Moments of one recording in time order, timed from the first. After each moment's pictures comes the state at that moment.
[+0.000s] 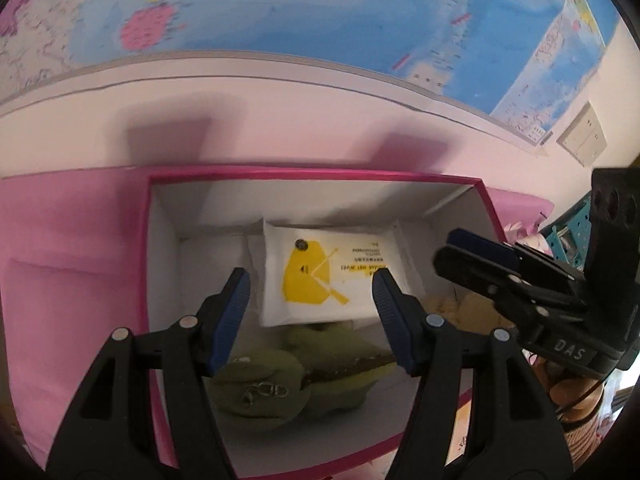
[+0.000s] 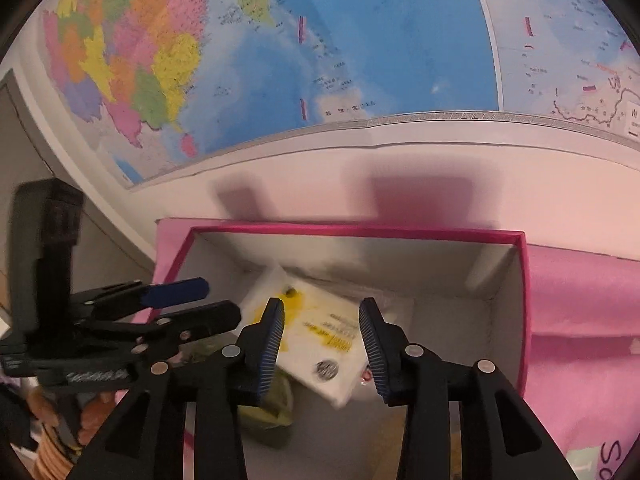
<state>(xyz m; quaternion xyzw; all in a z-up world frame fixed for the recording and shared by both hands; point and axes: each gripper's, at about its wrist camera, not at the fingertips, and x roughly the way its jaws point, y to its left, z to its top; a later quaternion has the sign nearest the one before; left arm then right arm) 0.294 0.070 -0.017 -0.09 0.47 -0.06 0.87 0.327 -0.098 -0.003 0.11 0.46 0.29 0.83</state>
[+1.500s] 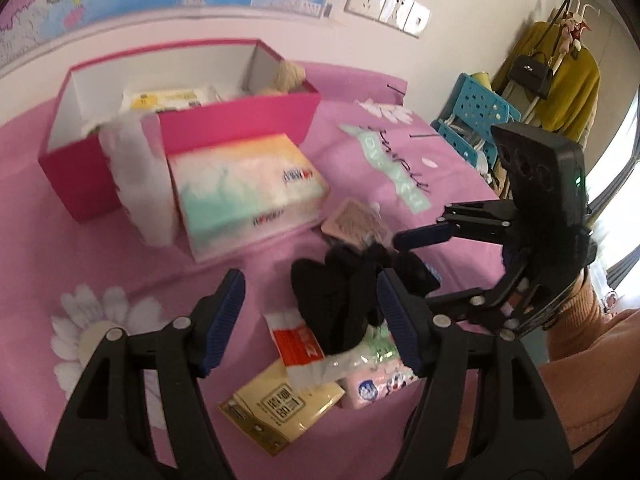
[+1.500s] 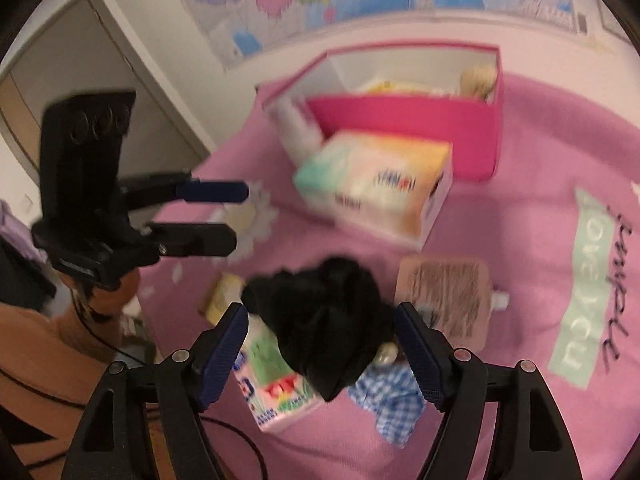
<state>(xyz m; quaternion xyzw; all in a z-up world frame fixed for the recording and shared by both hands) 0.058 -0.024 -0.048 -0.02 0.44 -0.24 0.86 0.067 -0.170 -0.024 0.02 0.50 0.40 0.77</state>
